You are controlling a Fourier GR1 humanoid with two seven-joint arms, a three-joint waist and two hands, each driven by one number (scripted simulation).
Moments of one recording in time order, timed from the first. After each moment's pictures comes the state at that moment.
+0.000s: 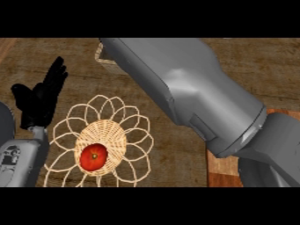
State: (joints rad) left arm -0.31 0.22 0.04 -1.42 -0.01 0.09 0.16; right arm -1.82 0.00 0.98 -0.24 0.14 -0.18 0.52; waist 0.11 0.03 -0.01
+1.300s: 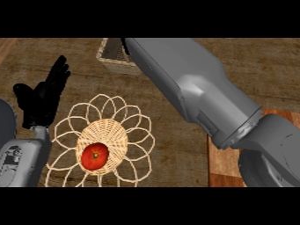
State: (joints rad) left arm -0.31 0.21 0.03 -1.44 -0.01 0.08 0.17; right arm -1.71 0.00 1.01 -0.19 0.20 -0.12 0.47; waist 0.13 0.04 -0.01
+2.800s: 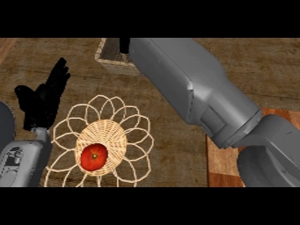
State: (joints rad) left arm -0.30 0.20 0.04 -1.43 -0.02 0.09 0.16; right arm -1.68 0.00 0.83 -0.20 0.08 -0.25 0.56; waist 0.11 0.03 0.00
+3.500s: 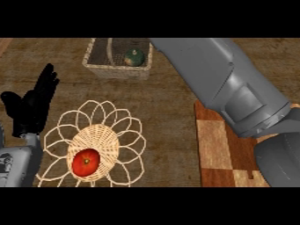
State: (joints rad) left arm -0.25 0.22 0.09 -1.43 -0.01 0.09 0.14; right arm -1.68 -0.08 0.55 -0.21 -0.11 -0.53 0.50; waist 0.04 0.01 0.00
